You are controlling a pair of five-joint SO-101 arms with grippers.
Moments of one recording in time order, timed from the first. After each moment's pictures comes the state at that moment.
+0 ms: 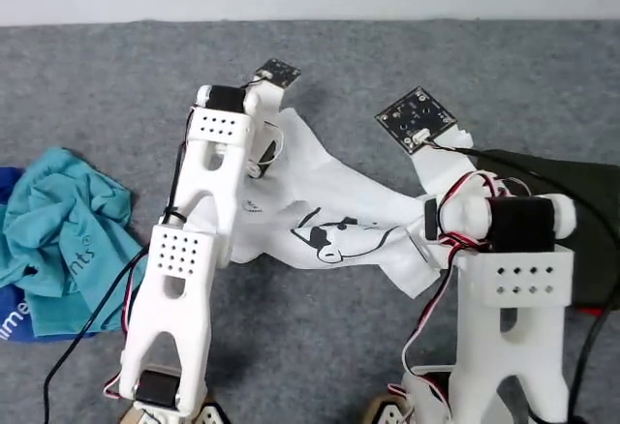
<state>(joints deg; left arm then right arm) 6.7 64.6 -67.1 99.1 -10.0 -4.6 -35.1 10.4 100.5 32.4</state>
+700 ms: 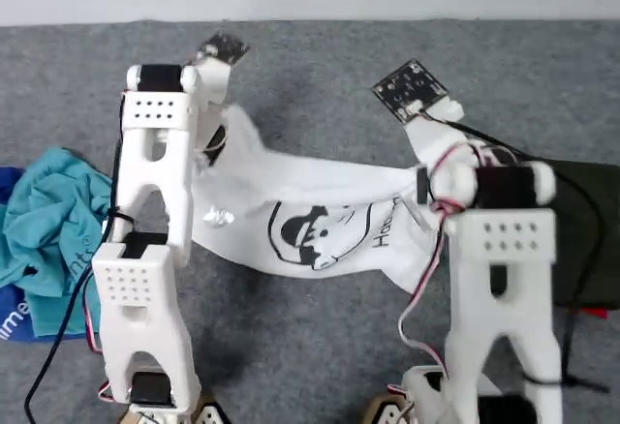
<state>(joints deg) -2.2 38.5 -37.6 98.6 -16.5 -4.5 -23.3 10.4 85.5 32.4</state>
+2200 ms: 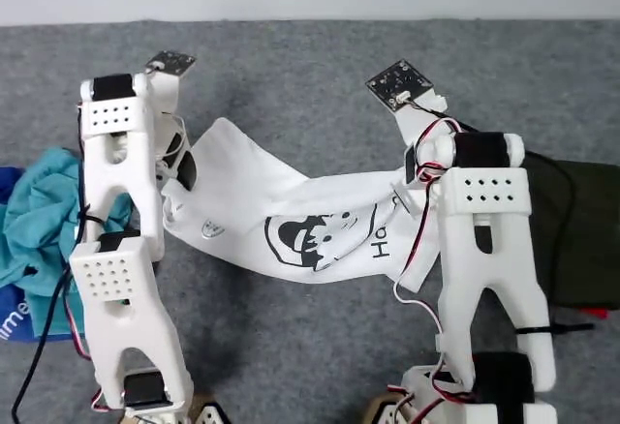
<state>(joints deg) -11.7 42.8 -38.8 99.1 -16.9 -4.5 -13.4 10.4 81.4 31.1</state>
